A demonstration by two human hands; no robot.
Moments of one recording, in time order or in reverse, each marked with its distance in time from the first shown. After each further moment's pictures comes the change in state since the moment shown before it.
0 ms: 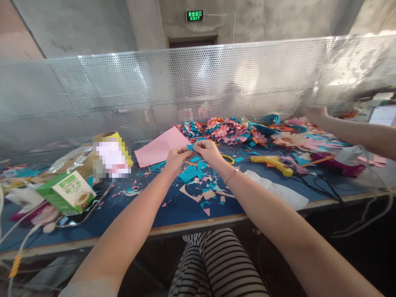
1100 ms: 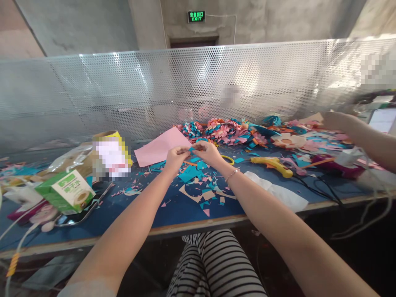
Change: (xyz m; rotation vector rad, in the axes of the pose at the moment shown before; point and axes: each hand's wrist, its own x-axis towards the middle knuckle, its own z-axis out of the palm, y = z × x) left_hand 0.003 -0.003 -0.007 0.134 0.084 0.030; right_hand 0.005 0.014 -0.010 -0.220 -0.090 -0.200
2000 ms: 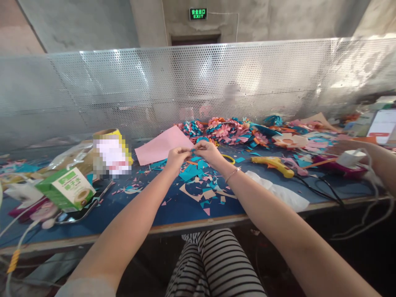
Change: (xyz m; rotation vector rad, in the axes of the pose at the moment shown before) left_hand -0.003 0.000 0.005 -0.035 0.074 -0.095; right_hand -0.004 -0.010 0.005 0.275 0.009 0.202
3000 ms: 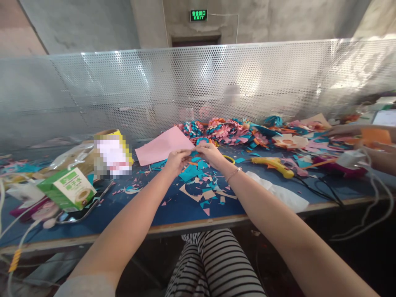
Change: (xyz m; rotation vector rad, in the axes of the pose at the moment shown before) left_hand 0.004 -0.003 -0.003 -0.194 -0.027 -0.176; right_hand 0.000 -0.002 -0.003 0.093 -0.016 0.150
